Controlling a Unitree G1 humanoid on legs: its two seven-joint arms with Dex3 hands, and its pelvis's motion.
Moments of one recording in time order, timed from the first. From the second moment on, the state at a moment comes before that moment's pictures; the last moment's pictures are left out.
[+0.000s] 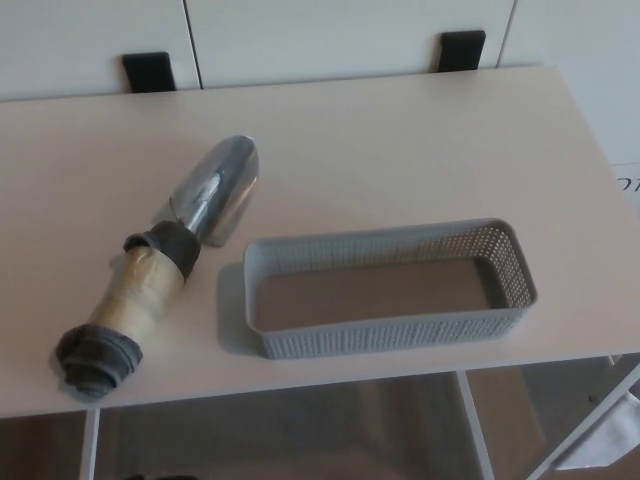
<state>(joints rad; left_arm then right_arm) 0.66 0.50 -0.01 -0.22 -0.17 0.01 -0.44 0.53 -0.19 -0.23 0.26 0.20 -0.08 0.29</state>
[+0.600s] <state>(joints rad) 0.51 0.66 0.24 -0.45 -0.39 0.01 -0.49 0.50 -0.19 -0.22 0.26 0.20 -0.08 0.29</state>
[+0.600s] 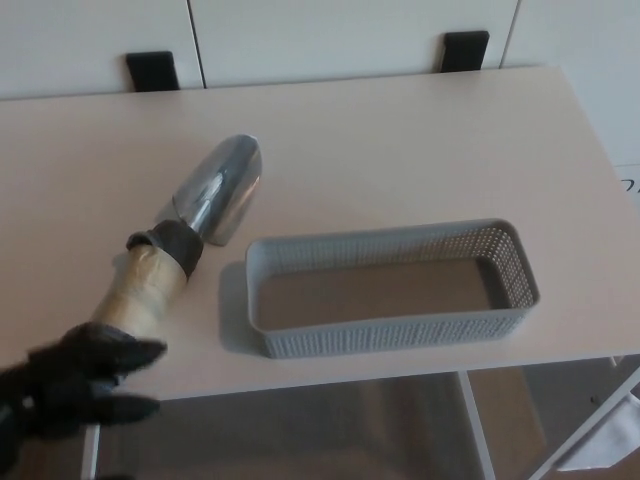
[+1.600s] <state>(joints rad) -0.27 0.76 0.01 -0.24 -0.07 0.07 -0.32 0.47 -0.19 -0.22 0.26 0.20 -0.08 0.29</state>
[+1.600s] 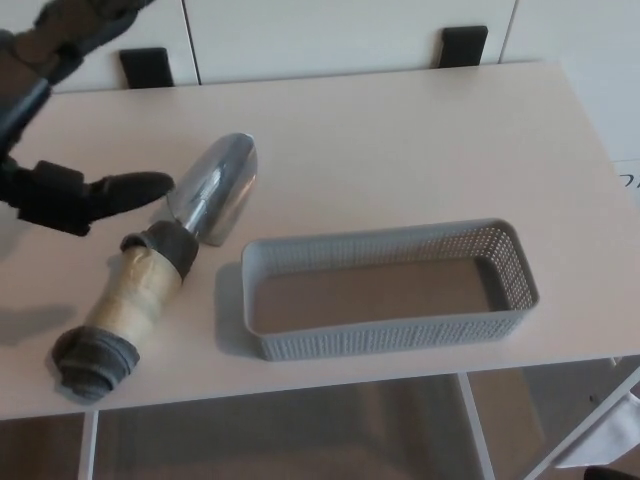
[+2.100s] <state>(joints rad) -0.17 0.68 -0.15 -0.23 0.15 0.21 -0.22 0.47 -0.19 -0.22 0.25 0.20 -0.07 0.29</state>
